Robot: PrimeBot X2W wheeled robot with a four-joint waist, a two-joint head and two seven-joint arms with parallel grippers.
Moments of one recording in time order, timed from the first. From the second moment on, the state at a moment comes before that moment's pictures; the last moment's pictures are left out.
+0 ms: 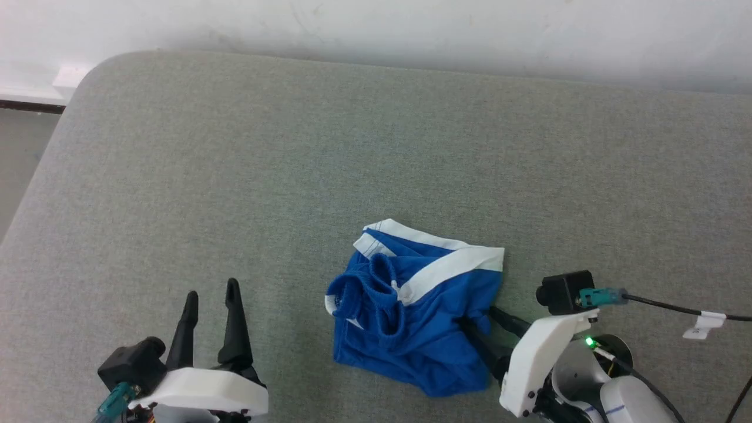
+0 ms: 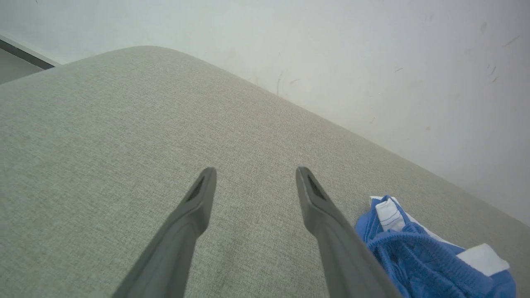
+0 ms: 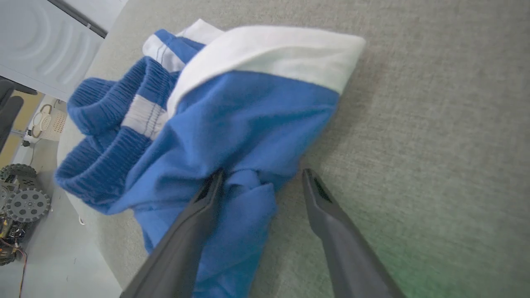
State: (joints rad) left arm 0.06 0.16 -0.16 0.00 -0.57 0.18 -0.22; right arm -0.08 -0.05 0.22 0.12 0.48 0.13 0.44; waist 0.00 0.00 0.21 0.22
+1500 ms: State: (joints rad) left arm -0.04 0.24 -0.19 -0.12 -0.51 0.17 -0.20; right arm -0.33 -0.49 0.14 -0.02 0.11 0.13 0.64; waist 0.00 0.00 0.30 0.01
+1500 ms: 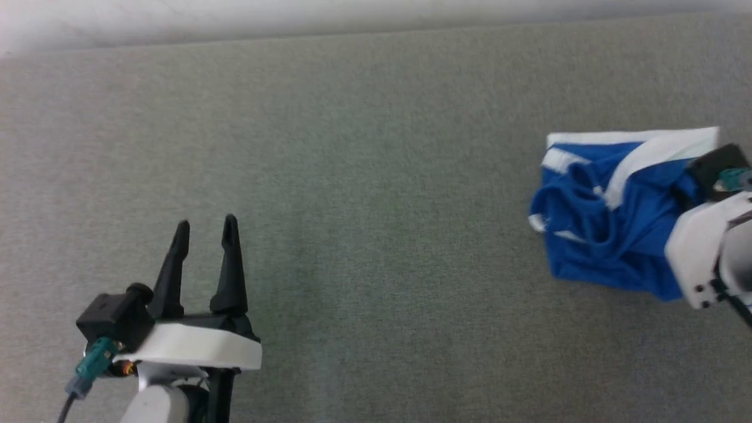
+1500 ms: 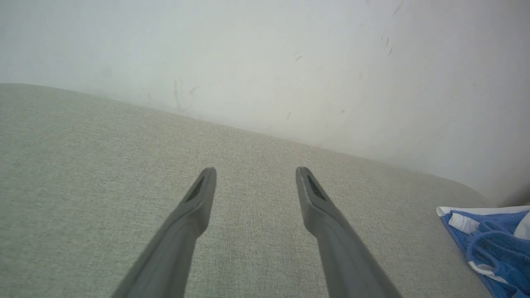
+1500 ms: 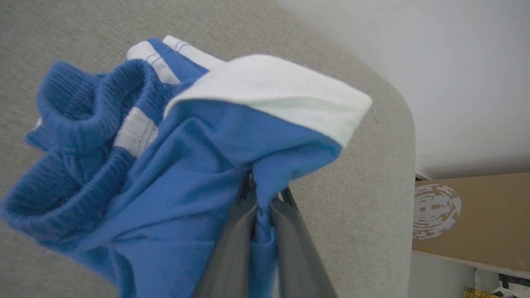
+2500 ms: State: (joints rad) left arm -0.18 0.32 -0.18 -0.26 -0.48 0.17 -0.16; right arm -0.36 -0.79 -0.10 -0.01 -0.04 0.13 0.63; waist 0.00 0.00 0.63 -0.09
